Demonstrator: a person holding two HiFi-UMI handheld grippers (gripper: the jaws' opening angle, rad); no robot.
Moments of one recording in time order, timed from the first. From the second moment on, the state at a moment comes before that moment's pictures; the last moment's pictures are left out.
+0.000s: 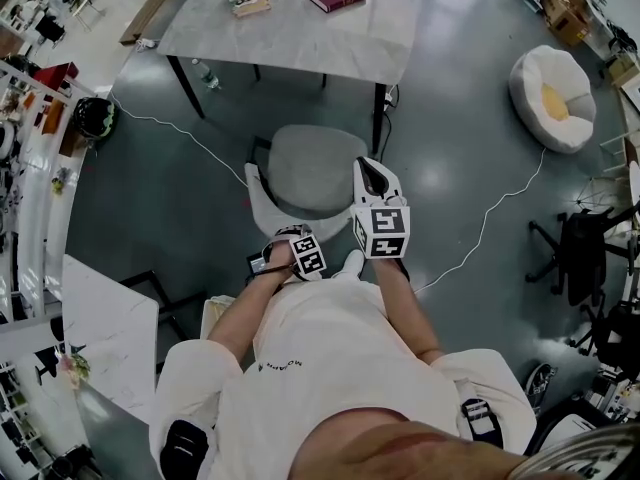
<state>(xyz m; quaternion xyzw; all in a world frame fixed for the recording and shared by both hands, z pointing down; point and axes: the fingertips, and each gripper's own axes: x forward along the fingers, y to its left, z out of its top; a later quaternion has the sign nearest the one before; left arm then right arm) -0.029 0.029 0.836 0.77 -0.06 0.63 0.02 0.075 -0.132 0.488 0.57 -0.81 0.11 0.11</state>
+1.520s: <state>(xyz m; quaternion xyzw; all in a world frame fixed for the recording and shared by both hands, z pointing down) 0.008 -0.133 0.525 0.89 -0.37 0.24 0.11 0.057 -0.159 0.440 0.56 -0.82 0.08 0.08</state>
